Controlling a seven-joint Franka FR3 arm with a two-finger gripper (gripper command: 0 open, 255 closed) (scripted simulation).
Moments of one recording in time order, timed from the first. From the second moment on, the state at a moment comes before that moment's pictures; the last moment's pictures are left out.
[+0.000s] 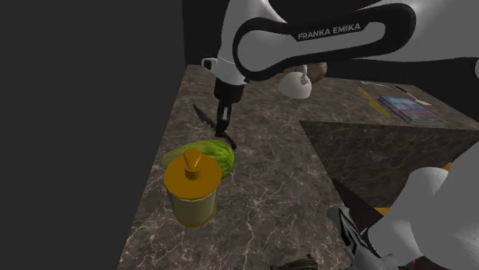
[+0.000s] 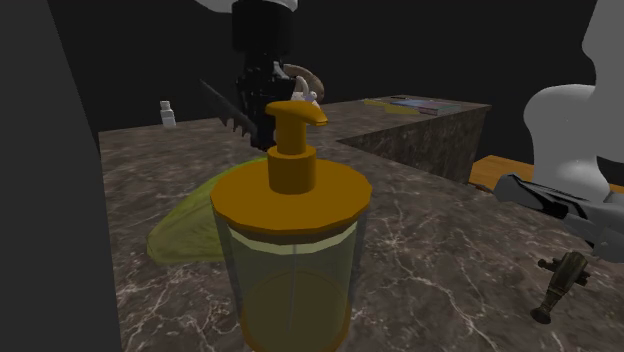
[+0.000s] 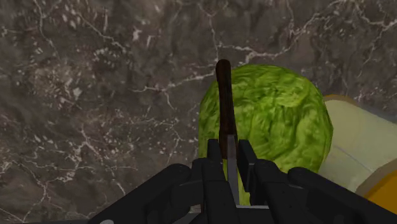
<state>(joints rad) 0.34 0.00 0.11 -1.95 0.14 2.01 -0.55</state>
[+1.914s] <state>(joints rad) 0.56 -0.50 0.37 -2.52 0.31 2.15 -0.20</state>
